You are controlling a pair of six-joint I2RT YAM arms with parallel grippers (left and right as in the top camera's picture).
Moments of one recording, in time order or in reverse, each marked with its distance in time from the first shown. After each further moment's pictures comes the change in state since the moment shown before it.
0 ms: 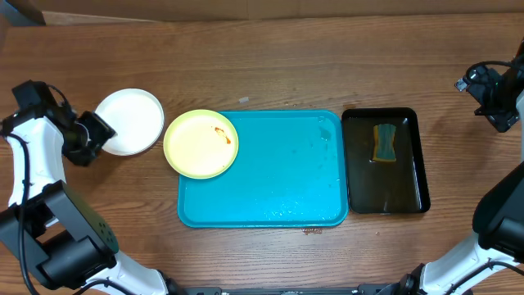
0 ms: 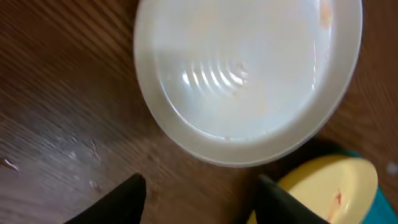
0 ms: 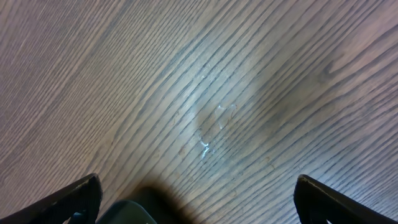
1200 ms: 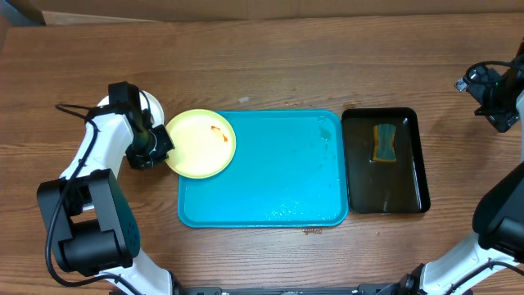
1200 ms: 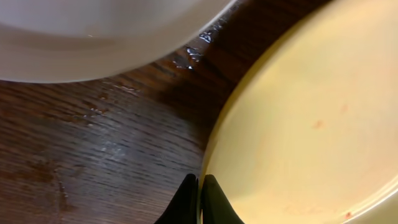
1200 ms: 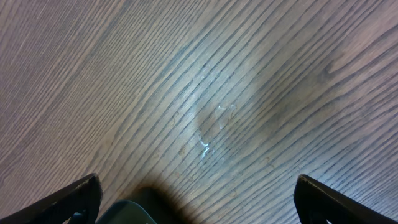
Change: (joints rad) left arm -0.344 0.000 -0.204 0.054 -0.109 0.041; right arm 0.000 0.000 0.000 0.000 0.000 0.000
